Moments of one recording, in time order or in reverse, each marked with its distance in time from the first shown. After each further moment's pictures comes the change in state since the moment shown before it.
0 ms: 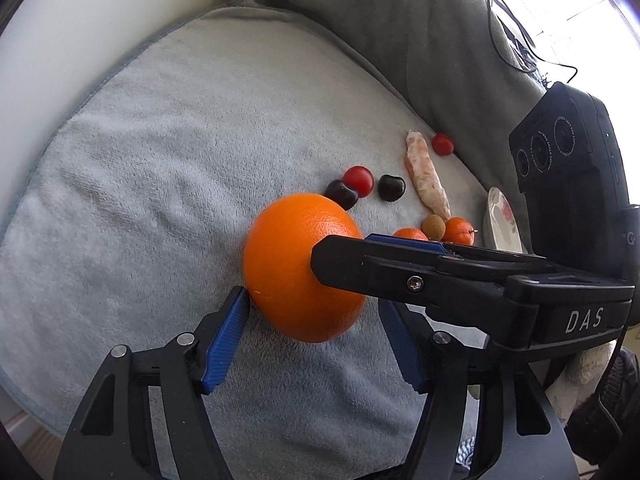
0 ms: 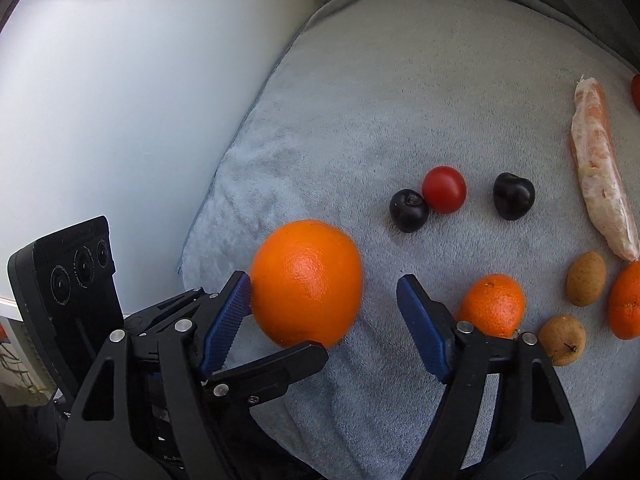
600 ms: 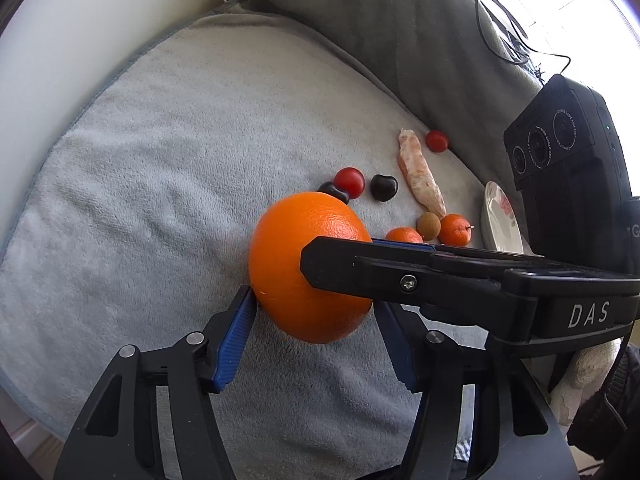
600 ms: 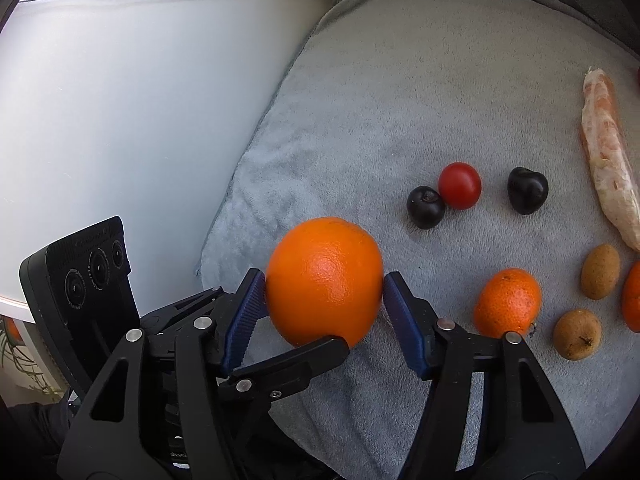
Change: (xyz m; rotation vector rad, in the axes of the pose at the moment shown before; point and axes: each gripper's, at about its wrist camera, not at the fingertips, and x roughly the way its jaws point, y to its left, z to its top) left arm -0.001 -0.013 0.003 0.050 -0.007 0.006; right arm -0.011 -0.002 -0.005 0.019 -0.031 0.058
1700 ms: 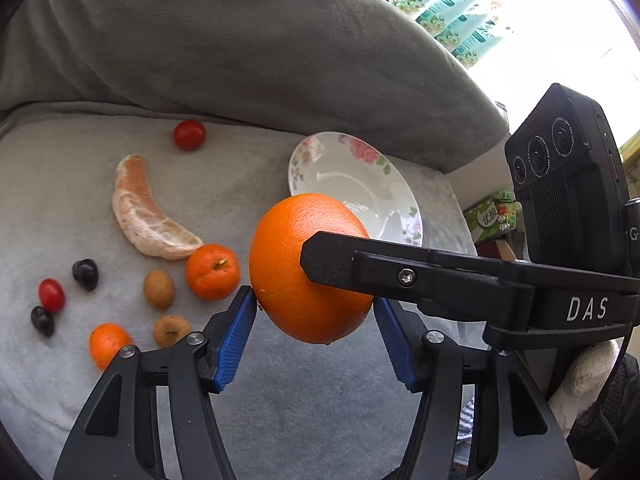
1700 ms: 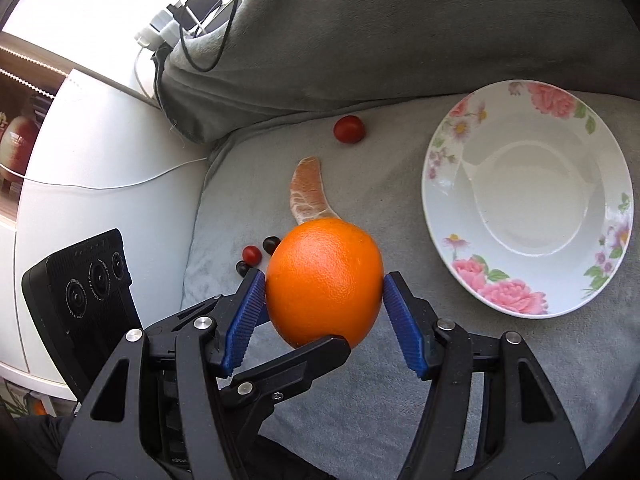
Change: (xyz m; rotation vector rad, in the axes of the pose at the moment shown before) left arm 0.078 -0.205 0.019 0.423 0.117 -0.200; right arm -0.197 -0.126 -0.078 0.343 -0.391 -0.142
